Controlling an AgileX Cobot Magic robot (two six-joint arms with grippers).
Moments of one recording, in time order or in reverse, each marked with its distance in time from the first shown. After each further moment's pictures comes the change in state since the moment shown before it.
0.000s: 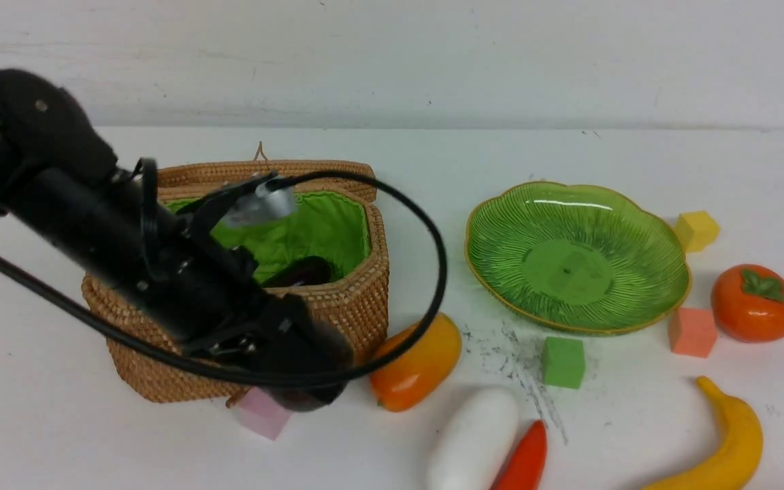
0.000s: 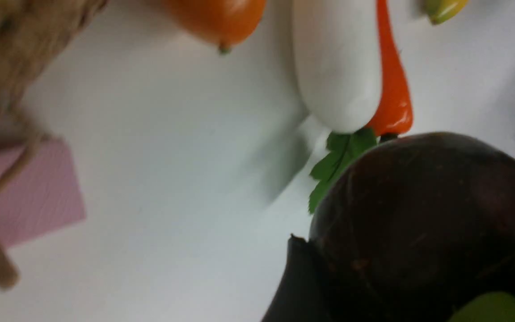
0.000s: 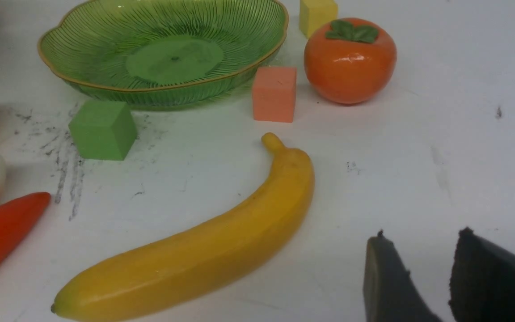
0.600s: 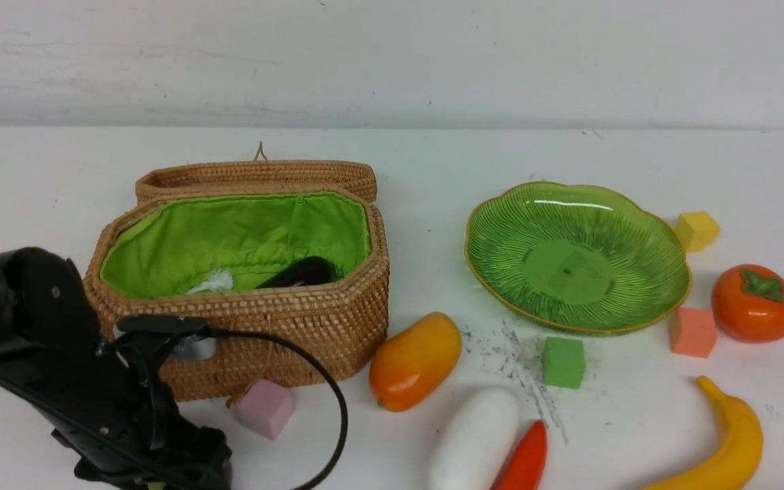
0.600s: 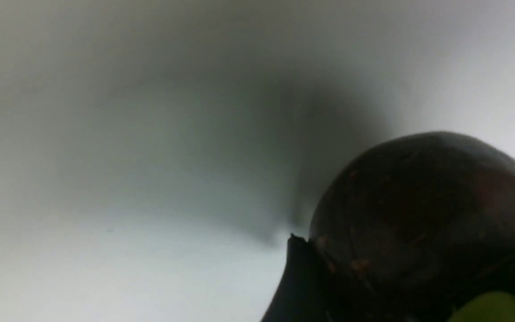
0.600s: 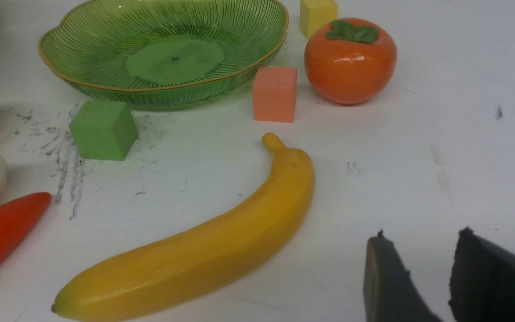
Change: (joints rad) right arm 0.000 0.000 0.000 0.000 0.000 0.000; left arm 0.064 0.001 0.392 0.357 -0.387 -0.270
